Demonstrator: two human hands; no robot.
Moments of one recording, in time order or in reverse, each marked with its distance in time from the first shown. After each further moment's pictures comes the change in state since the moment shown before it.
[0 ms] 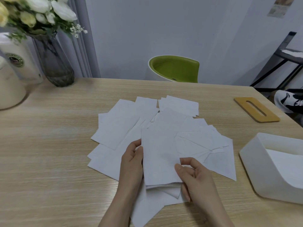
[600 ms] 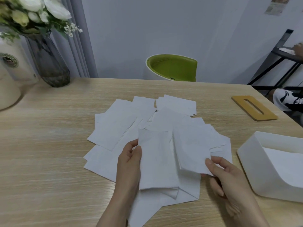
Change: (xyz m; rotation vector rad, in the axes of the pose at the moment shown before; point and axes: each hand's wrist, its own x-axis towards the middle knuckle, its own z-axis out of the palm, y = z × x) left_hand -0.004 0.004 0.002 0.010 0.010 0.017; right_hand 0.010 -0.005 -0.058 0.151 0.210 0.111
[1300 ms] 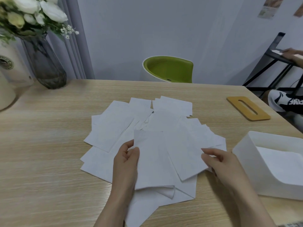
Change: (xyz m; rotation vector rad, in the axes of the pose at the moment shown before) left_hand -0.002 0.002 0.000 -0.036 0.011 0.014; right_hand 0.028 -0.010 -0.015 -0.467 -0.011 -0.216
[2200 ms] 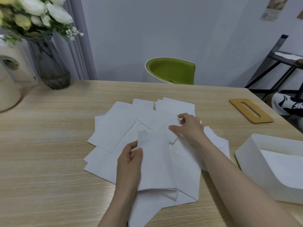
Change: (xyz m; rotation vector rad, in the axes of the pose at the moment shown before) left_hand 0.003 -0.005 -0.002 0.064 0.005 0.019; right_hand 0.112 -0.046 0.072 -0.481 -0.045 -0.153
